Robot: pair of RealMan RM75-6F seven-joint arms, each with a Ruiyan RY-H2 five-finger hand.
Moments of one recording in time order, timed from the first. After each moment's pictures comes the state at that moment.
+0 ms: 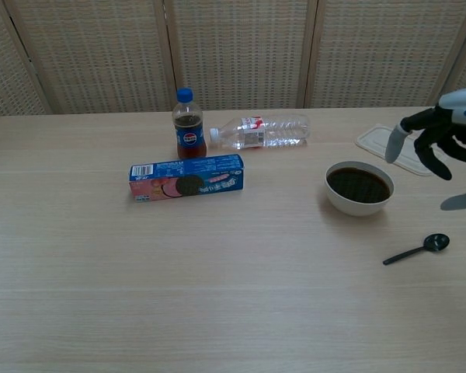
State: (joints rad) left arm -0.14 -1.05 -0.08 -1.65 1.51 1.47 0.15; right arm 0.55 -1.15 0.10 -1.61 -1.64 0.95 0.06
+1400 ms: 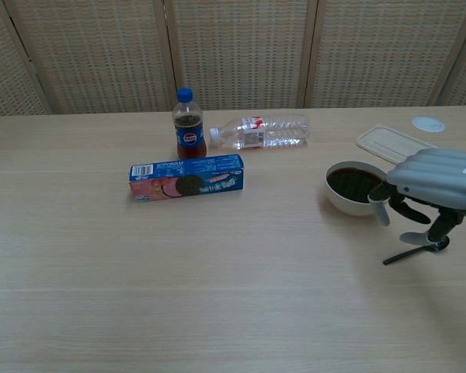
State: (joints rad) left arm -0.17 -1.09 -0.07 -1.59 1.48 1.42 0.12; right arm 0.62 -1.43 0.03 -1.35 -1.51 0.91 -0.28
